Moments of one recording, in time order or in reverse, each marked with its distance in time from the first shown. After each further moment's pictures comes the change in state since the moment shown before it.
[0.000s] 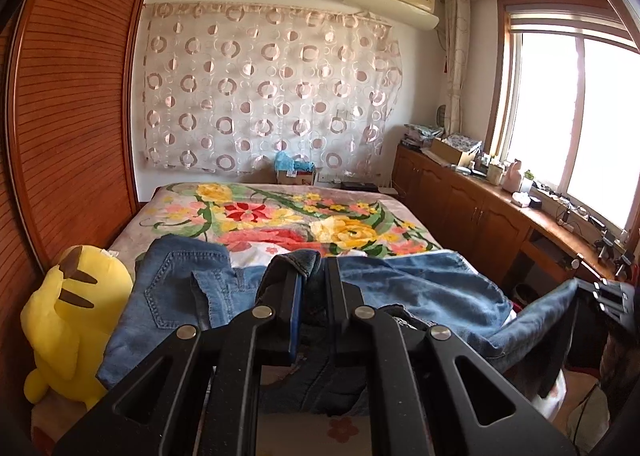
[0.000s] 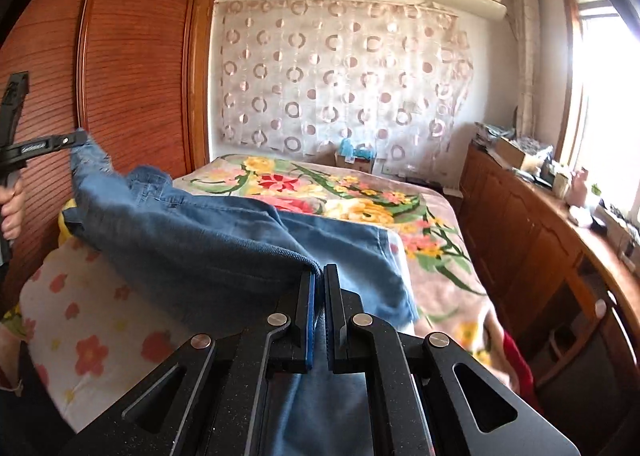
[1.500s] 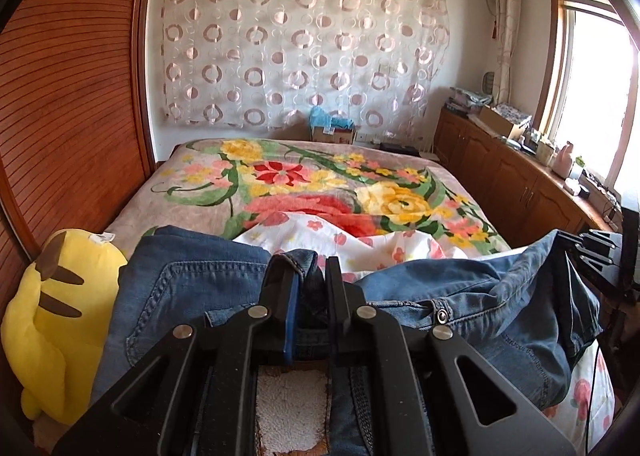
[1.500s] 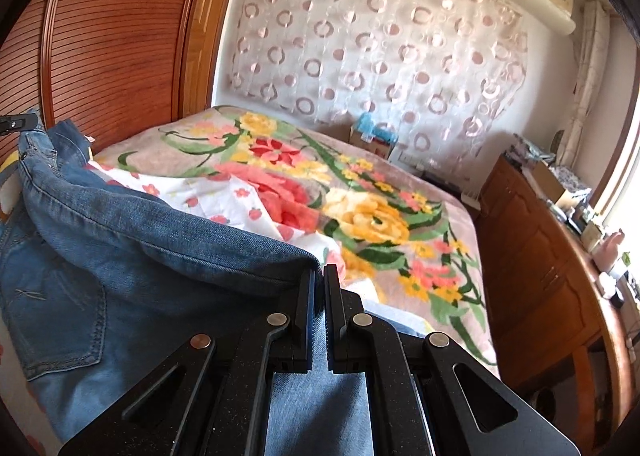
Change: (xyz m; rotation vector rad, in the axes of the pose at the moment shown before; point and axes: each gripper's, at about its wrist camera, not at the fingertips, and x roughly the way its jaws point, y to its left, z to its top) left arm 0.163 0.073 0.015 -0.046 0.162 0.100; right arm 0.240 -0.007 0.123 -0.209 0.139 -0.008
